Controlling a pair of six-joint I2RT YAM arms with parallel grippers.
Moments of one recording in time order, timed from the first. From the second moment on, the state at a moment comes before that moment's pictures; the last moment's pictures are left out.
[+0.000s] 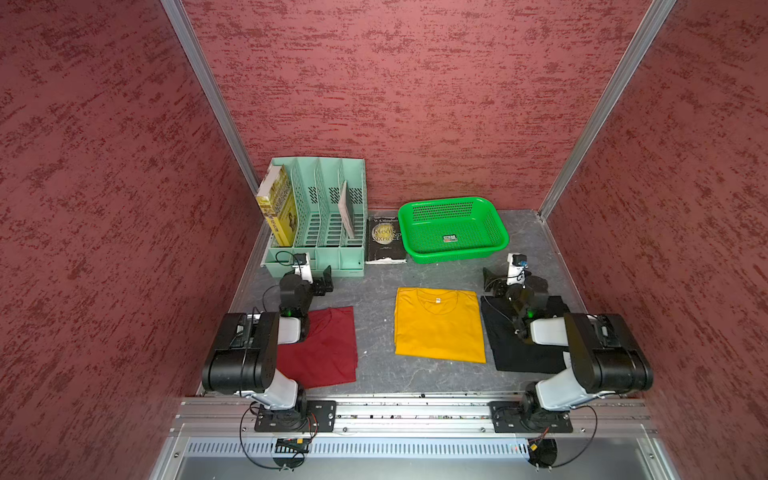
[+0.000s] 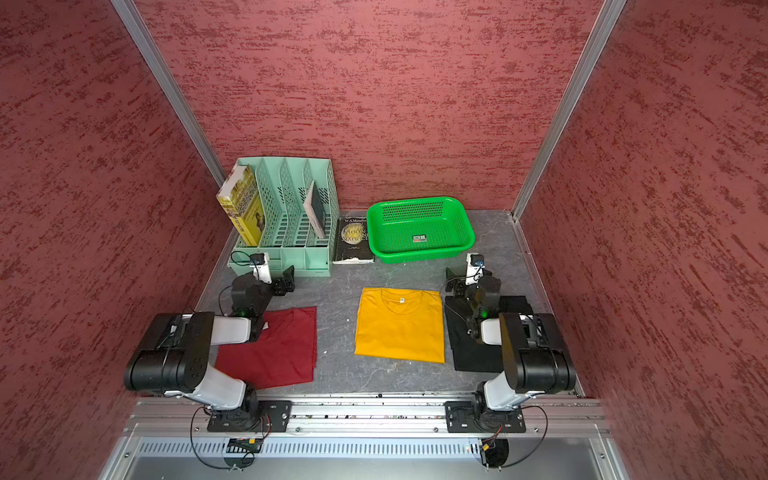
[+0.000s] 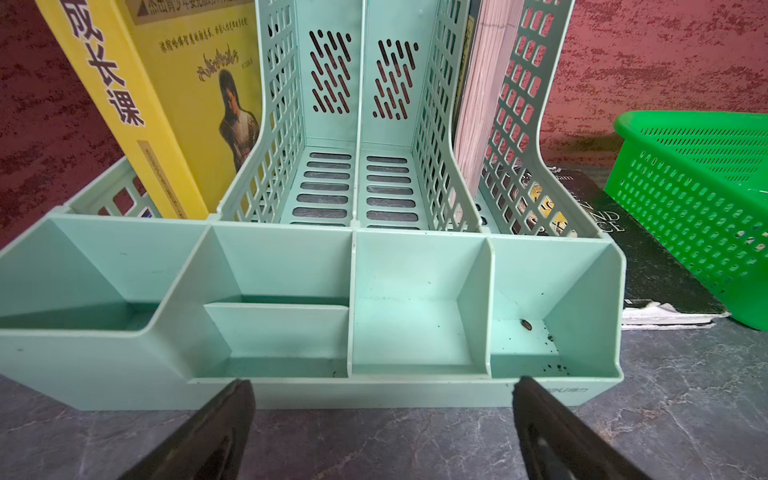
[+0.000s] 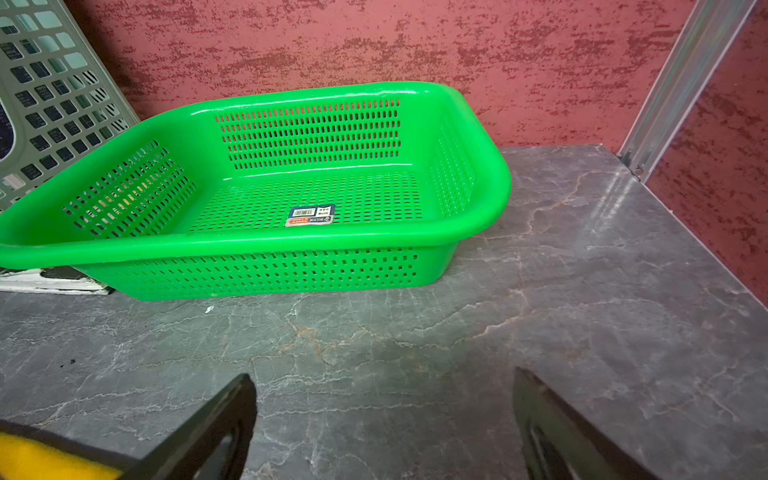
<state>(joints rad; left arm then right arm) 0.05 1.53 0.37 0.88 0.08 -0.07 -0.03 1.54 0.37 0.92 -0.17 0.05</state>
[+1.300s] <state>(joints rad) 0.02 0.97 0.50 0.34 0.05 -0.46 -0.03 0.95 0.60 0.34 -0.13 0.25</state>
